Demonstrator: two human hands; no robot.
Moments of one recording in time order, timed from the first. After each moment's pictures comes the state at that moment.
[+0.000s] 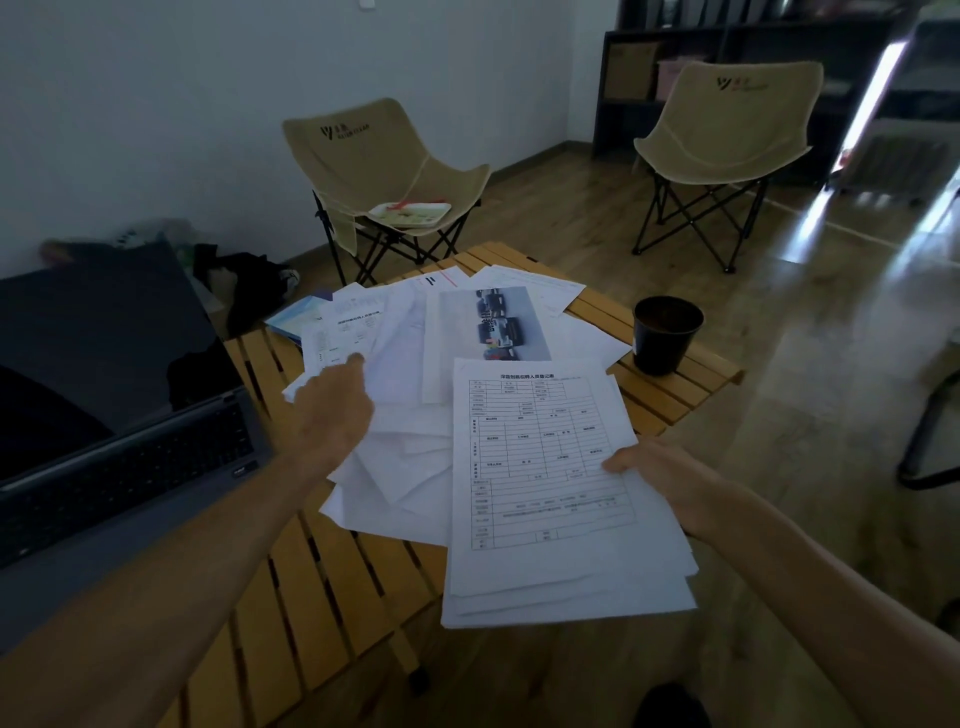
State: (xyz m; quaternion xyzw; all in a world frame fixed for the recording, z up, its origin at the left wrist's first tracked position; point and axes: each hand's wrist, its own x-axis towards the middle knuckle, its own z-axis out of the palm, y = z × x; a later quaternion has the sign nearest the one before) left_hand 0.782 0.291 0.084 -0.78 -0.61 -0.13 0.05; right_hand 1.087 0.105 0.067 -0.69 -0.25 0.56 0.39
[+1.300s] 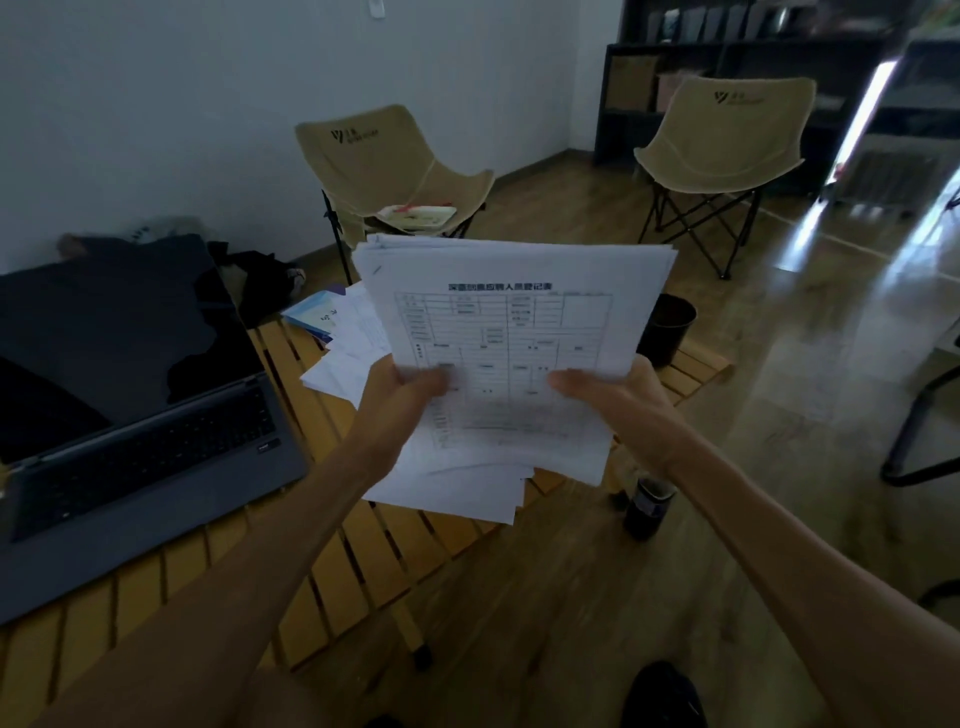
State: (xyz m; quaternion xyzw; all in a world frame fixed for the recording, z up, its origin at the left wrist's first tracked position) left_hand 0.806 0.185 0.135 -0.63 -0.38 -0.43 -0.52; right_hand 1.034 0.097 0.133 -0.54 -0.52 0.36 0.56
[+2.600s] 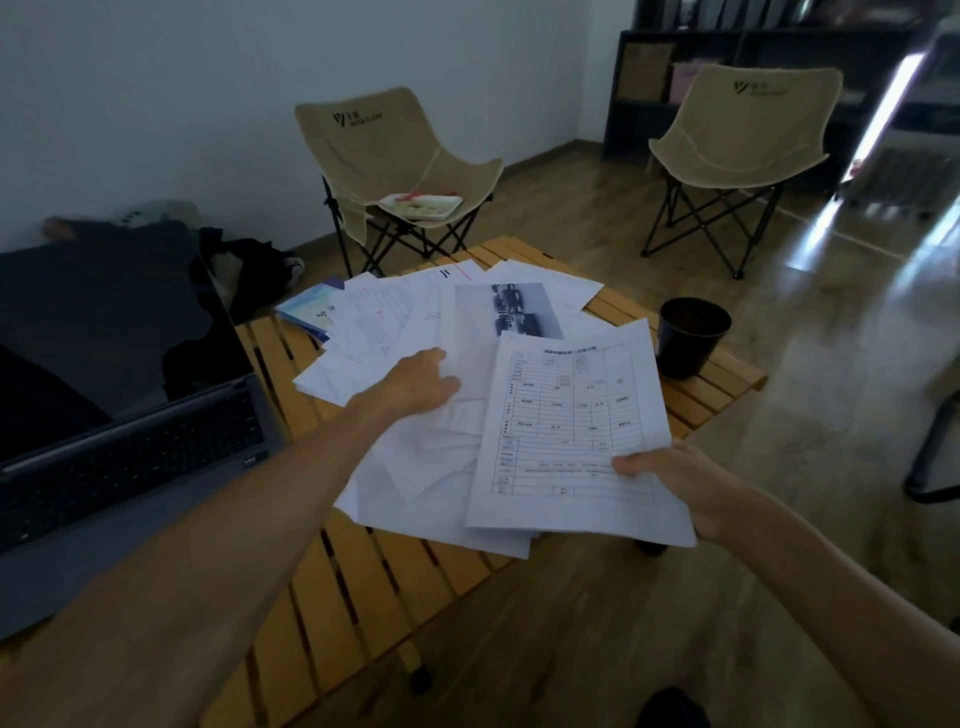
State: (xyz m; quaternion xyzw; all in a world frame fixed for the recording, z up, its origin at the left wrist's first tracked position) left_hand 0.832 0.329 0.072 -0.81 -0.54 -0.07 -0.23; right_hand 1.083 0.111 0.056 -0.66 -0.33 0.53 0.42
